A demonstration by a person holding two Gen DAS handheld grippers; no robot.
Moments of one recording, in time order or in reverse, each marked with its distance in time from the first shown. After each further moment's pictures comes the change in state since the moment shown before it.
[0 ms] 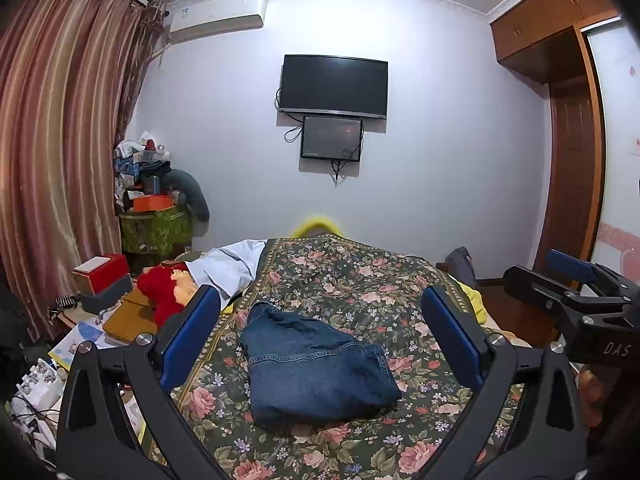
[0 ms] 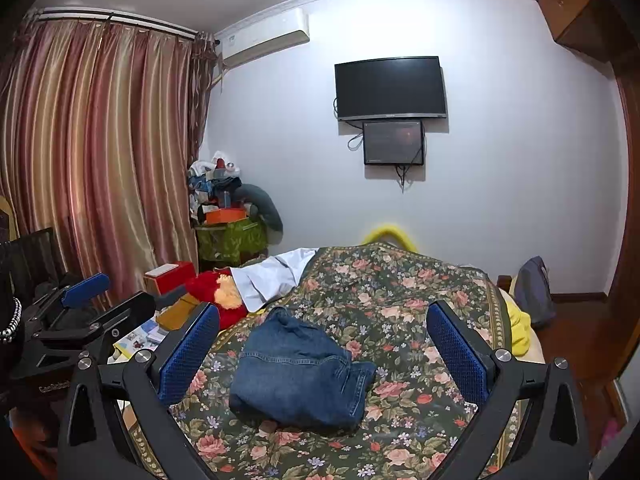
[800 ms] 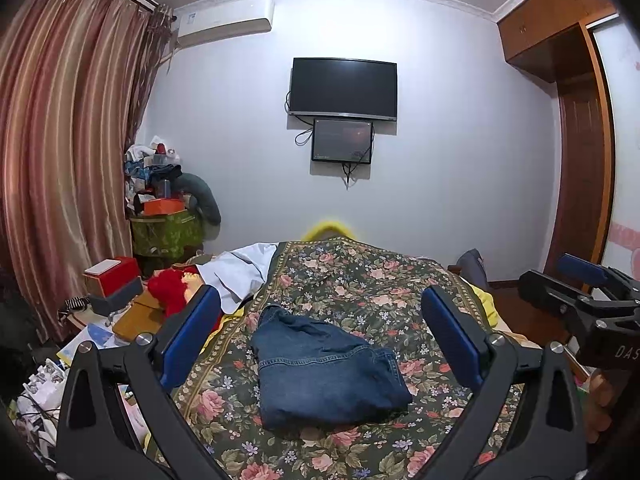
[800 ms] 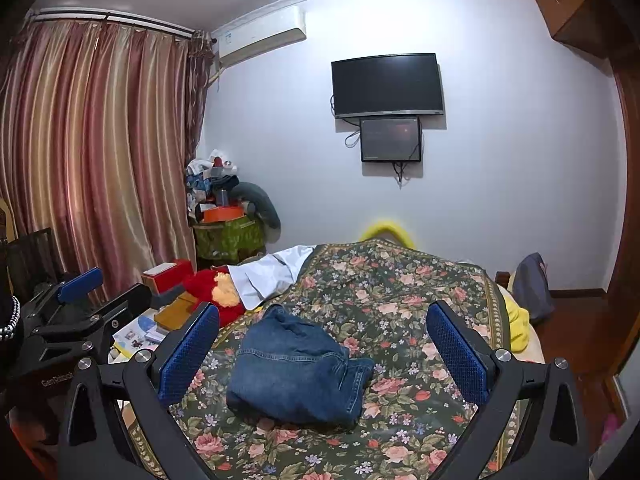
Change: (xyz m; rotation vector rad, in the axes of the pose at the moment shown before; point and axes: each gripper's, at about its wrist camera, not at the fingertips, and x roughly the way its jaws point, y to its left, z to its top) left arm 0.002 0.001 0.000 0.000 -0.011 0.046; right arm 0.002 0.004 -0.008 0.011 0.005 -0.018
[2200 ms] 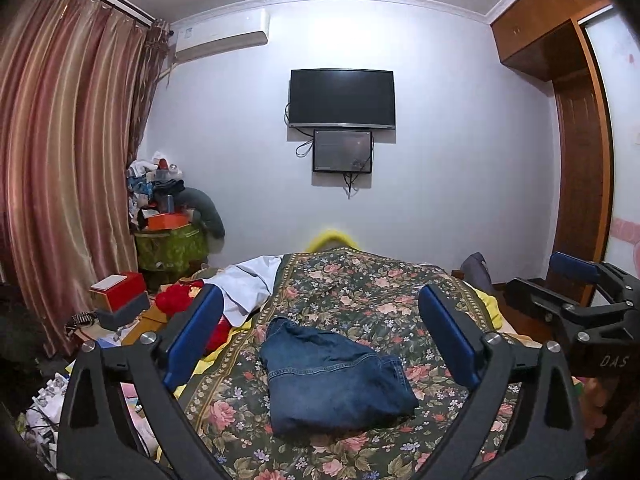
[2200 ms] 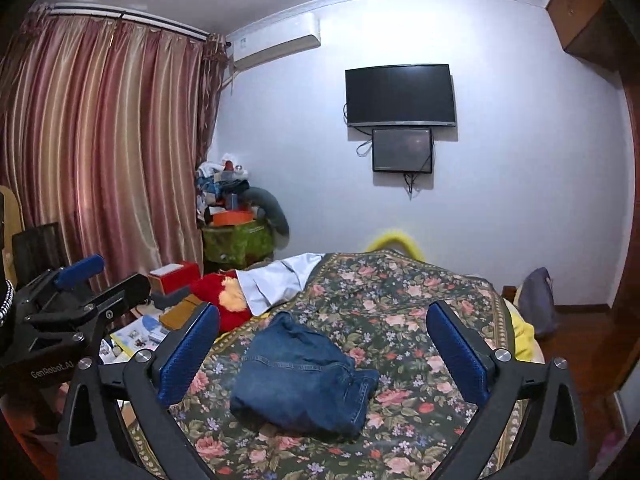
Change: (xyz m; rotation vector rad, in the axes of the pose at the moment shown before) left arm -0.006 -0.005 0.010 0.035 -0.038 0.022; right arm -0.005 0.016 0.007 -0.048 -0.028 0.025
